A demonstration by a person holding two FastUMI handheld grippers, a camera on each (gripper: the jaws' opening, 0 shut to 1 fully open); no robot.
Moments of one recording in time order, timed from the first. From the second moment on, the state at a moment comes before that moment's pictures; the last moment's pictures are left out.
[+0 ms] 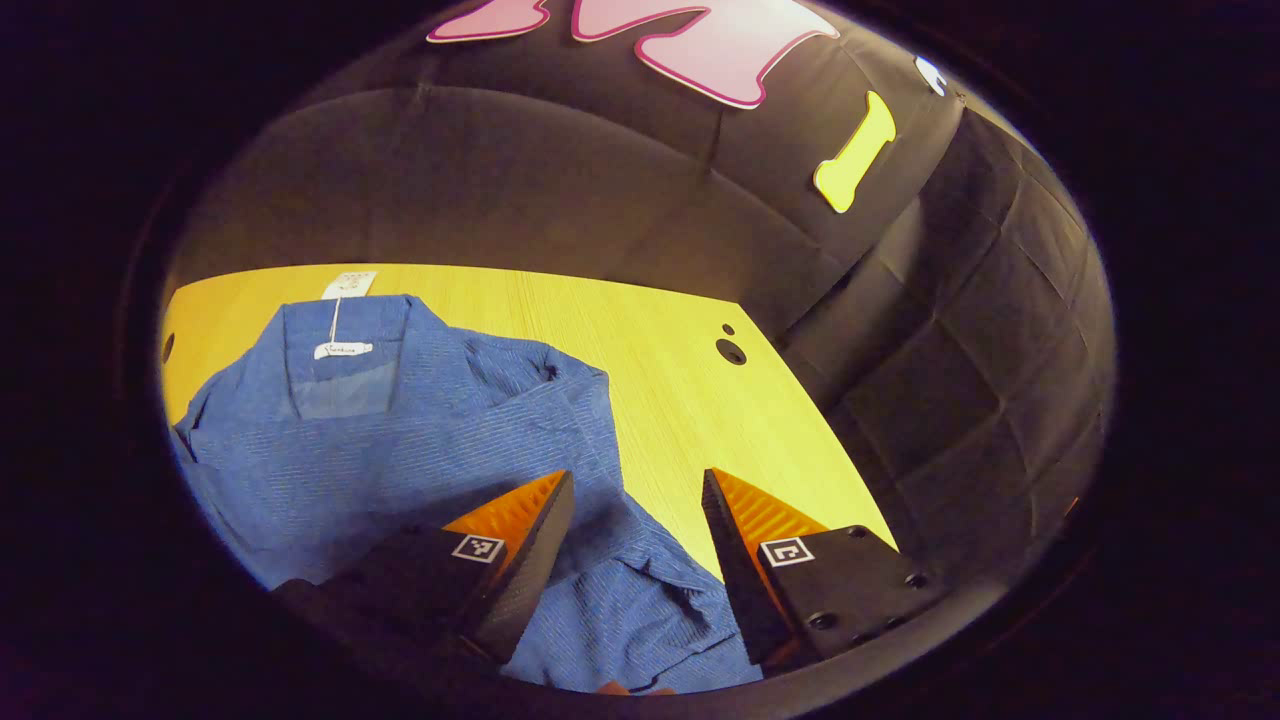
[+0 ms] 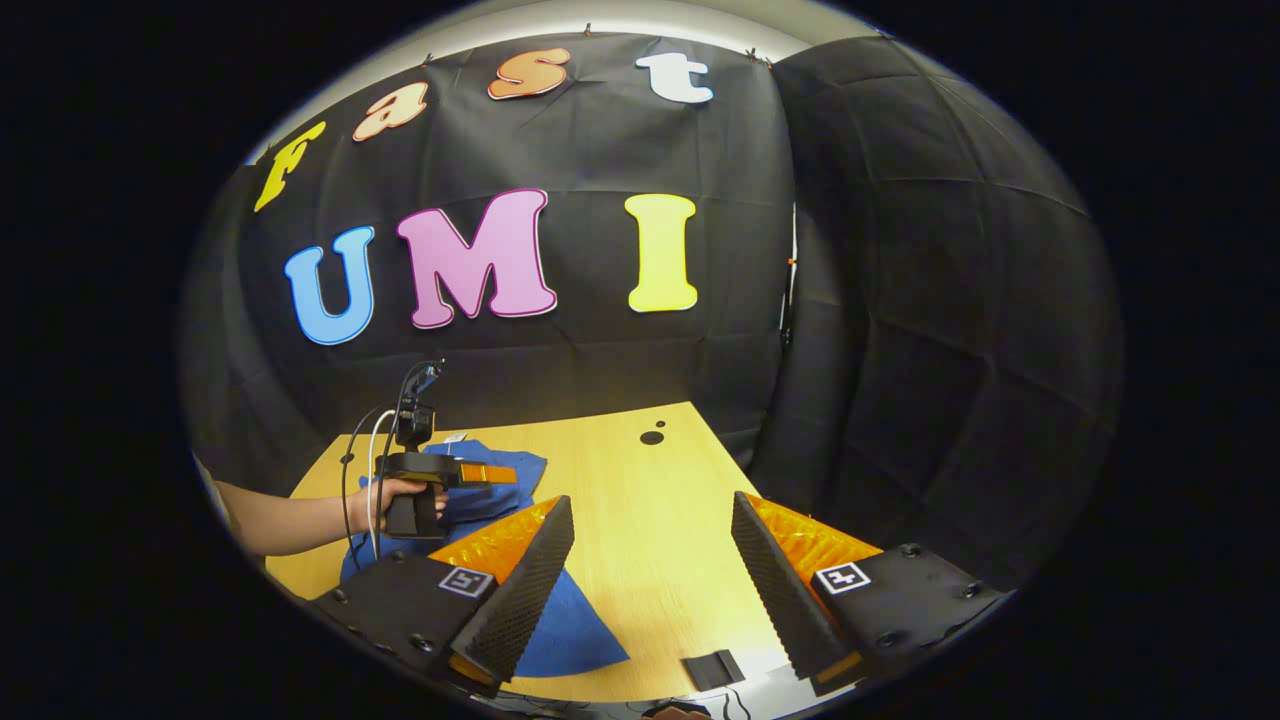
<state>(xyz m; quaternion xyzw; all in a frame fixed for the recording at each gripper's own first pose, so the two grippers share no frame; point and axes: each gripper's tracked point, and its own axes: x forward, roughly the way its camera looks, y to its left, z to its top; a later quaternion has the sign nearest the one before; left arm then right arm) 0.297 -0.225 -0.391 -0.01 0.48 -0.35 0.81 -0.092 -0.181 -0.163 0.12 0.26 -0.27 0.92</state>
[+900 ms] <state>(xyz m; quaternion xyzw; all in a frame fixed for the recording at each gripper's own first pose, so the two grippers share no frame) 0.070 0.080 -0.291 0.01 0.44 -0.10 0.89 -0.039 -0.069 -0.254 0.09 0.31 -0.13 0.94</state>
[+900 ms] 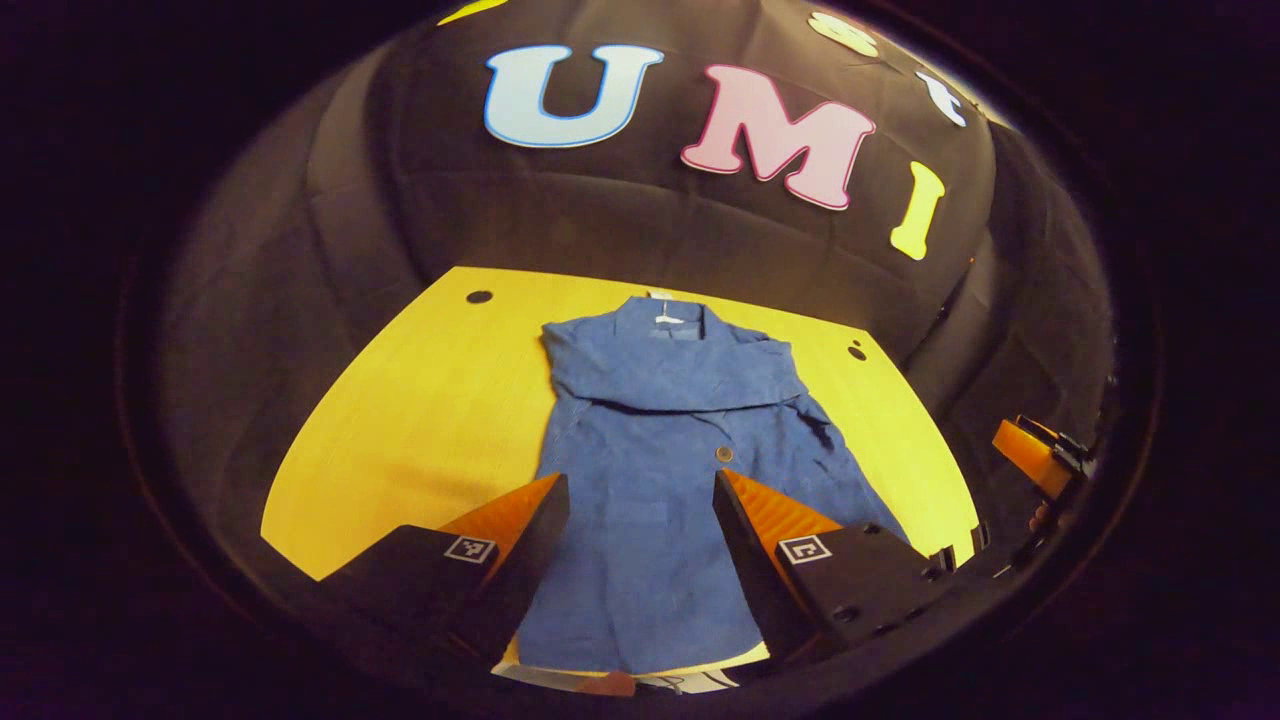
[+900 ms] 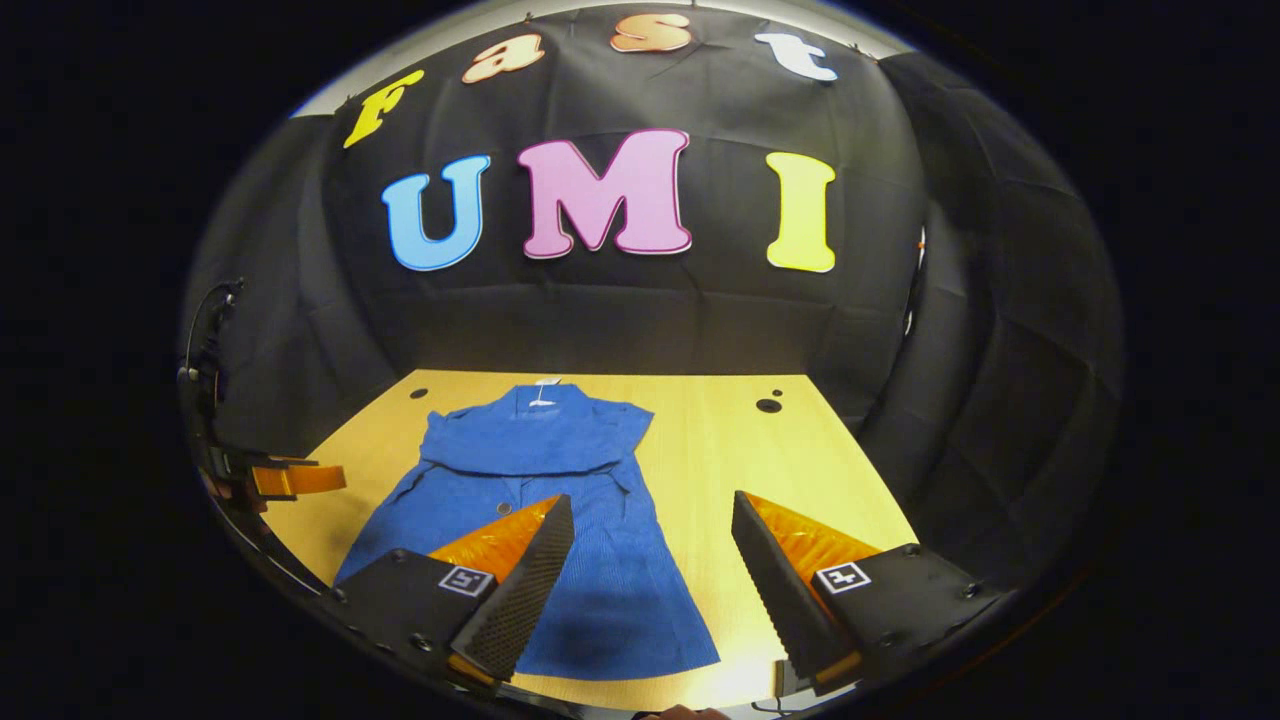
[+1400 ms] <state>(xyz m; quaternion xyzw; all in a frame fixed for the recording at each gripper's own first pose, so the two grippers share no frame) 0.011 0.139 -0.369 0.04 0.55 -0.02 0.83 -0.078 -0.053 -0.357 0.07 0.47 -0.10 0.87</state>
